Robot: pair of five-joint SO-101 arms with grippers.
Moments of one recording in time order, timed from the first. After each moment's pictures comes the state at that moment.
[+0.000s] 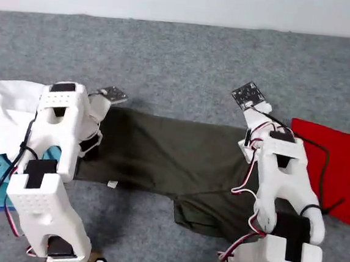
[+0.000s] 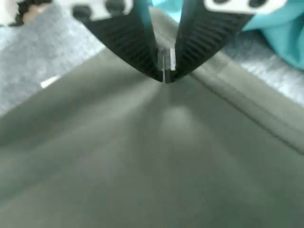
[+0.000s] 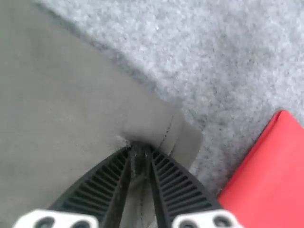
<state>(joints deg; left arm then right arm) -10.8 22.6 5.1 89.6 -37.1 4.8 0.3 34.7 36.9 38.0</state>
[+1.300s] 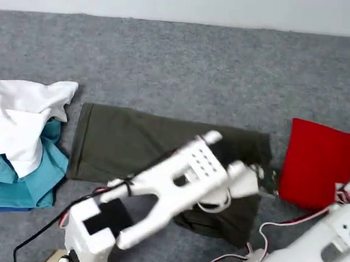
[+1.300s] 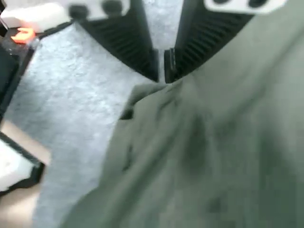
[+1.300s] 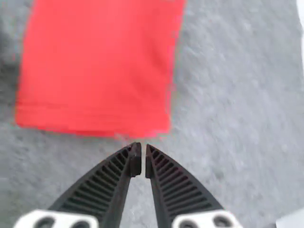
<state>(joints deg) 51.0 19.6 -3.6 98.8 -24.5 48.2 -40.3 34.5 67.8 44.8</state>
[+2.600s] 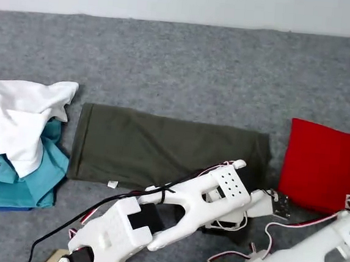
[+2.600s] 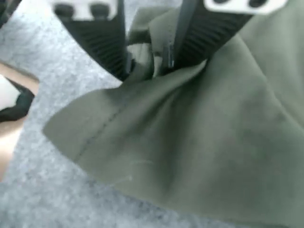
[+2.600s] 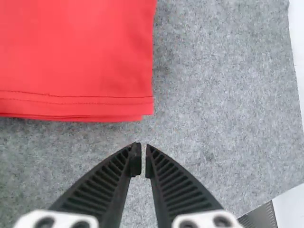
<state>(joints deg) 56.5 38.7 -12.1 89.5 -20.0 52.5 -40.3 34.5 67.8 46.3</state>
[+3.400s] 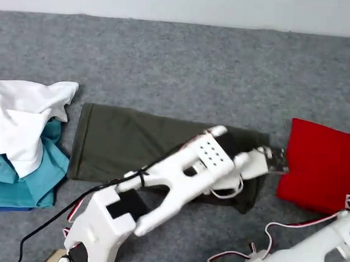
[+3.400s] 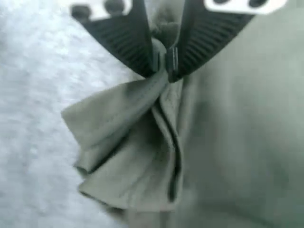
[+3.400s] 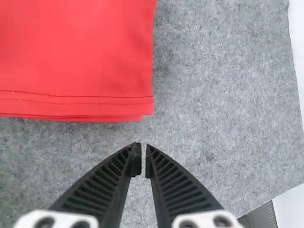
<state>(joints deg) 46.4 30.4 -14.3 87.1 -19.5 52.5 -40.3 34.5 67.8 46.3</state>
